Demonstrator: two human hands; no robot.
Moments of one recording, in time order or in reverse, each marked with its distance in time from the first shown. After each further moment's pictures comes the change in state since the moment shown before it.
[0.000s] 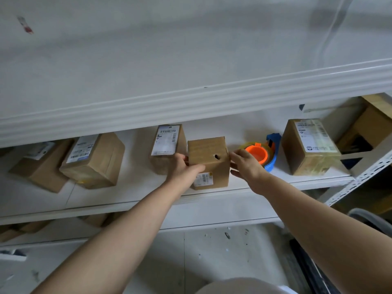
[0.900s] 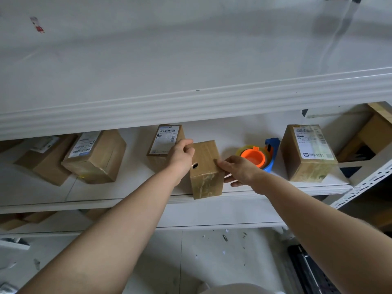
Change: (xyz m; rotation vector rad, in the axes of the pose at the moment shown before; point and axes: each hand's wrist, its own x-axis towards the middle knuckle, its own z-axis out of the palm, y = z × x) left_hand 0.024 0.027 0.010 -0.008 0.197 0.133; right_hand -0.006 -0.014 -0.015 -0.362 -0.204 0.039
